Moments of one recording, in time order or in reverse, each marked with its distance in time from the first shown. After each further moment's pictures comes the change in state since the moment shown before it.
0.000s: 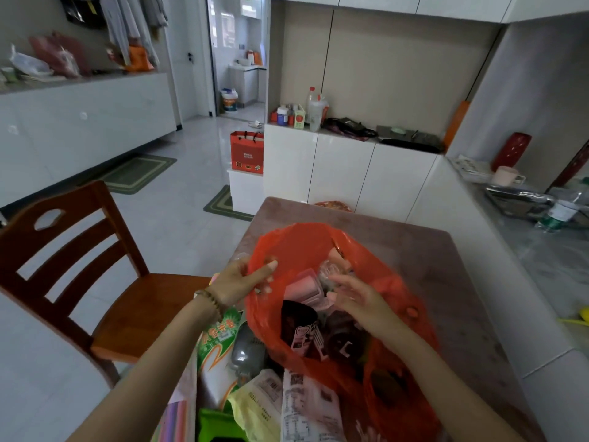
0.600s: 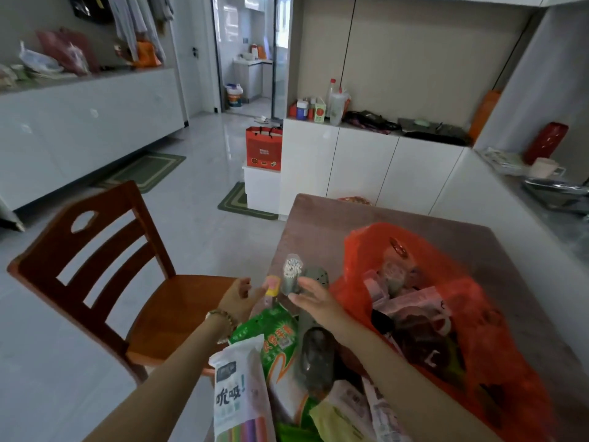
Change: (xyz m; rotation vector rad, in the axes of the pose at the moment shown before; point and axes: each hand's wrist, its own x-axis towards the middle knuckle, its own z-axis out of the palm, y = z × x) left_hand 0.034 -0.121 -0.137 0.263 0.255 -0.179; right_hand 0.100 -0.008 0.197 0.155 -0.020 0.170
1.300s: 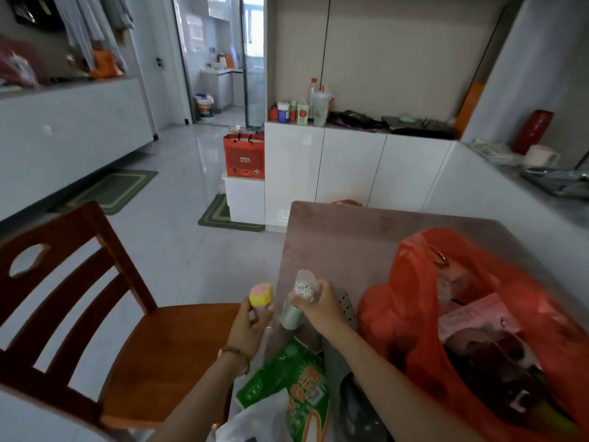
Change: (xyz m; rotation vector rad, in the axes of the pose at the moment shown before) left_hand 0.095 -0.049 0.011 -0.264 -0.055 0.162; right_hand 0.142 0.040 0.035 -0.091 0.423 -0.035
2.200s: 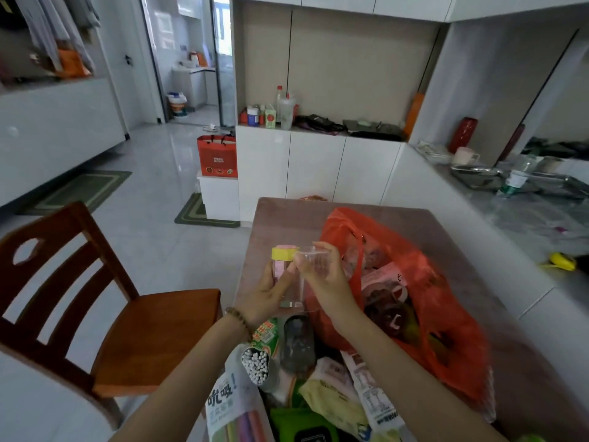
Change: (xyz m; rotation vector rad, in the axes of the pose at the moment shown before) left_hand -0.161 0.158 0.054 -0.023 -0.476 0.069; right_hand -0.180 -0.097 -0.136 0.312 0.018 -0.254
